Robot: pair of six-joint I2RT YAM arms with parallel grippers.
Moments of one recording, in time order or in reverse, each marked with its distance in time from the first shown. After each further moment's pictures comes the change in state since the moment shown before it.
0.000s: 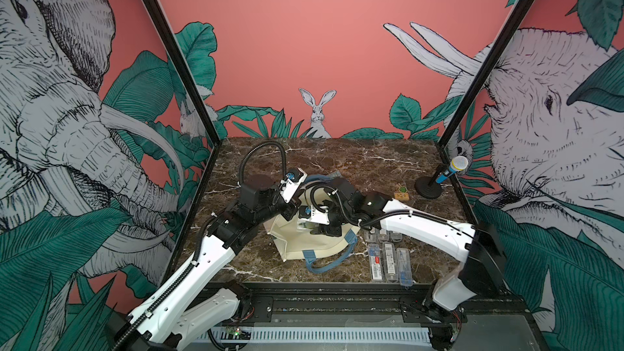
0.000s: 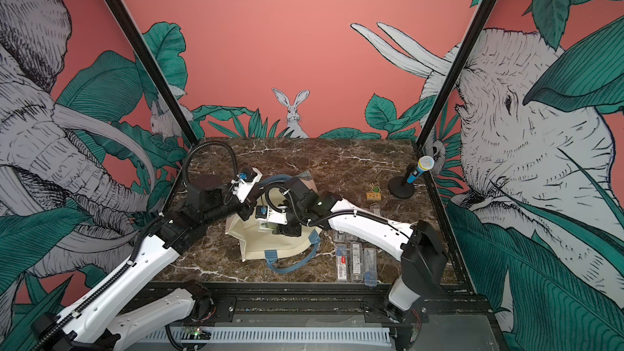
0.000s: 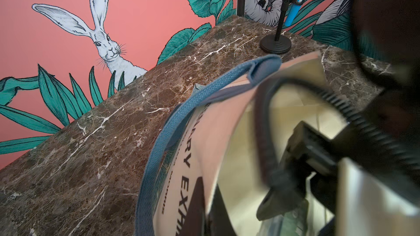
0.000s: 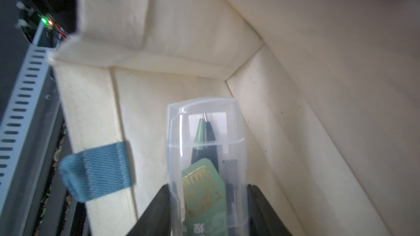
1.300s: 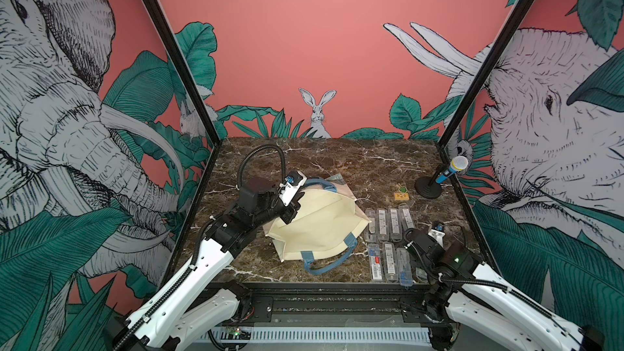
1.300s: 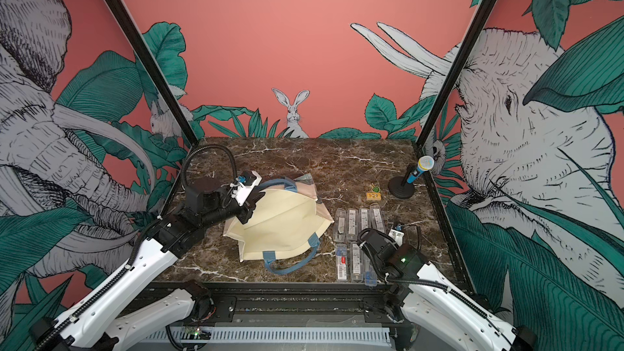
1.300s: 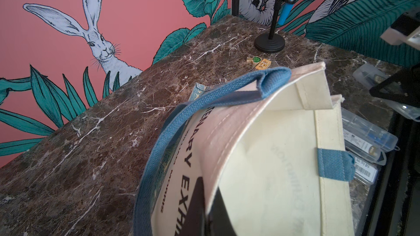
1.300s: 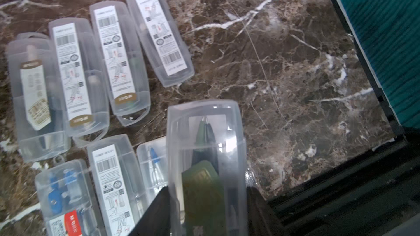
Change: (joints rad) left arm 0.002 -0.036 -0.026 -0.003 0.032 0.007; right arm -0.245 -0.858 -0.748 -0.628 0.875 1.677
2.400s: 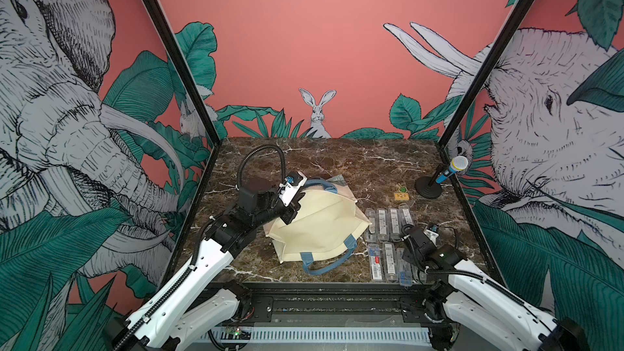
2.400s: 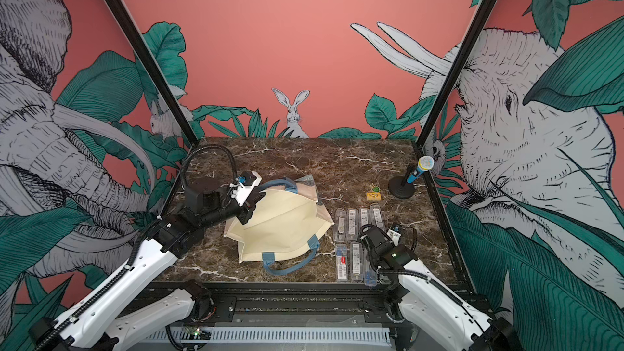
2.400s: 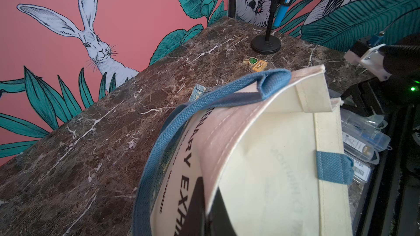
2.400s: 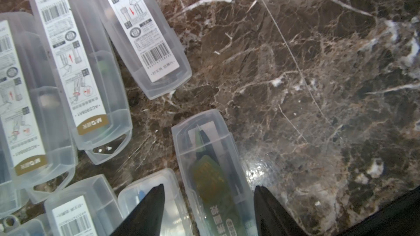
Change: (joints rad) left arm 0.005 0.000 0.000 0.000 0.017 -0.007; right arm -0.187 0.096 -0.172 0.368 -0.111 -0.130
